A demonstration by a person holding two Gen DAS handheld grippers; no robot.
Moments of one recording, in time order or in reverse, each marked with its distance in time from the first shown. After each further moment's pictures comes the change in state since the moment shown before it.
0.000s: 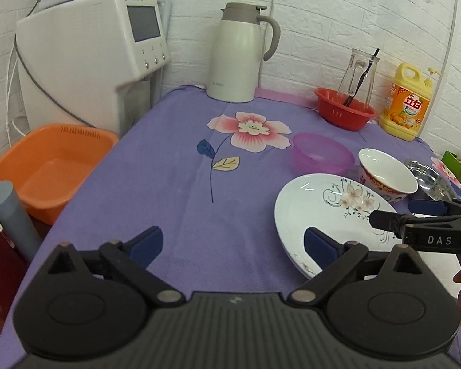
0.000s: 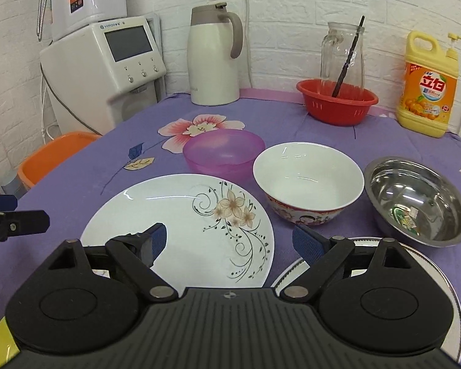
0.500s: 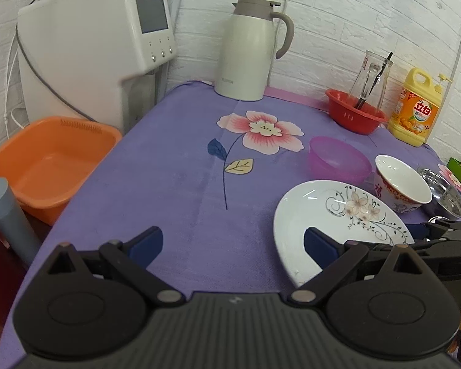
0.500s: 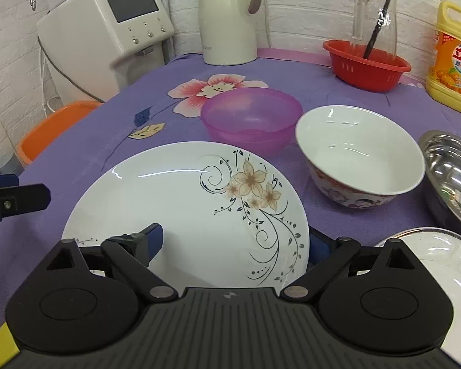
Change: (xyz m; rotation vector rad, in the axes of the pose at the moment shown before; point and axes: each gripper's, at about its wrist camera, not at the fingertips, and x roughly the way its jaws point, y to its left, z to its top) left arm 0.015 0.020 0.006 -0.031 0.010 -0.005; right arm 0.040 0.028 0.001 0.007 0.141 0.056
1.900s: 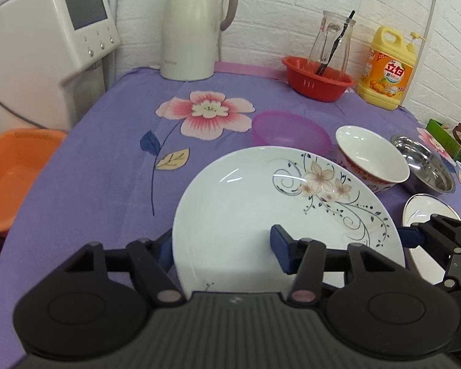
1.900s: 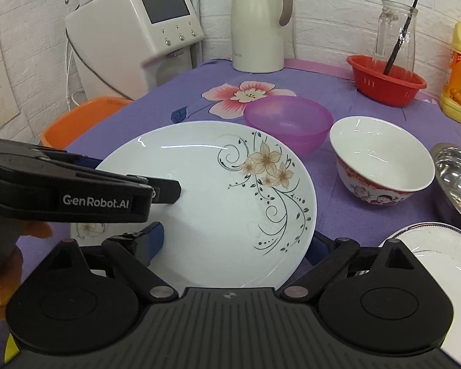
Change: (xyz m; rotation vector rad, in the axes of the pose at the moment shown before) left arm 0.034 -0.061 0.018 0.132 0.095 -0.082; right arm -0.026 0.022 -0.009 -0.047 -0.030 0.033
